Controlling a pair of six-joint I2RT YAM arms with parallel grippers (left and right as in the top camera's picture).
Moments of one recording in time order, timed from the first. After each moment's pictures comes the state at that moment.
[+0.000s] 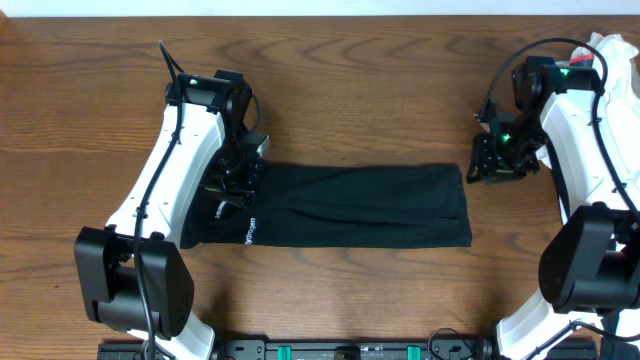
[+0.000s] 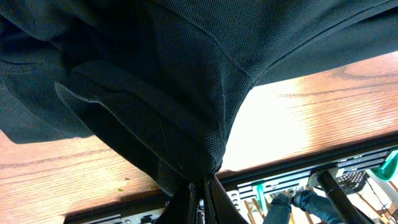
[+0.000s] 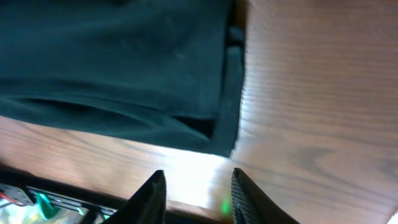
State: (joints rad) left arm -0.20 1.77 1.51 -1.54 0.15 0.06; right arm -0.06 1.85 1.55 -1.41 -0.23 -0.09
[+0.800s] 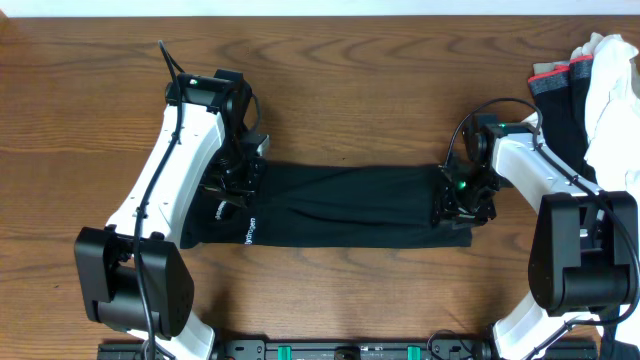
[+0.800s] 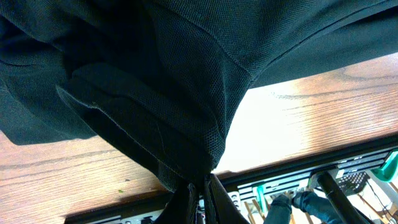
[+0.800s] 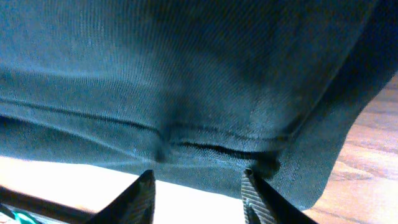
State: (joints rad) left arm -0.20 1.77 1.51 -1.54 0.15 0.06; right arm 0.06 1.85 1.12 -1.08 -0.26 0.08
